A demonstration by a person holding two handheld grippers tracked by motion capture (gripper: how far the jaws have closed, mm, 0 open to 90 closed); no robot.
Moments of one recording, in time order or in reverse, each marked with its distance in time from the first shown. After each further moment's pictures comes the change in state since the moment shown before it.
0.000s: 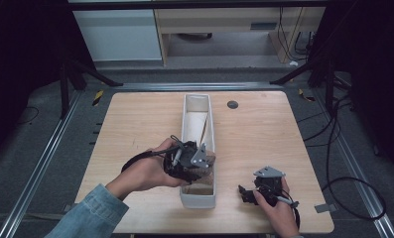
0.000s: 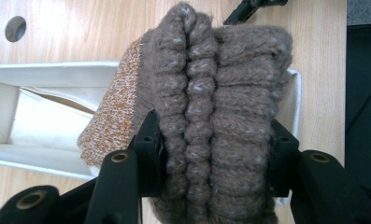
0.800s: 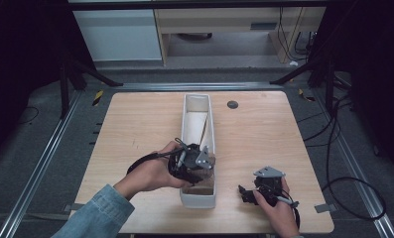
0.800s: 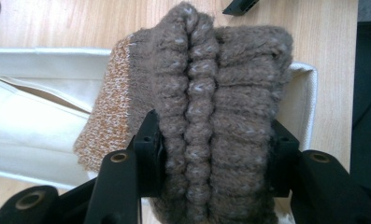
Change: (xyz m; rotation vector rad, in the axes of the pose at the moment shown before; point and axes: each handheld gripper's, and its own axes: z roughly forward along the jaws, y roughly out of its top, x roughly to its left) left arm 0.003 -0.004 0.023 0.014 -0.036 -0.047; right arm 0.000 0.000 0.000 0.001 0.000 0.000
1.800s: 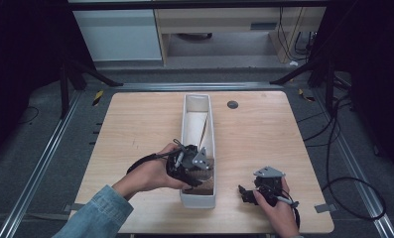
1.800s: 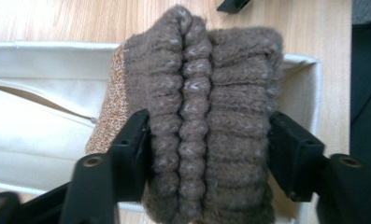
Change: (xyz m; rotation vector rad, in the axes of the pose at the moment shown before) left arm 0.002 -0.008 0.005 -0.030 -0.036 0.004; right arm 0.000 0.000 0.000 0.000 0.000 0.000
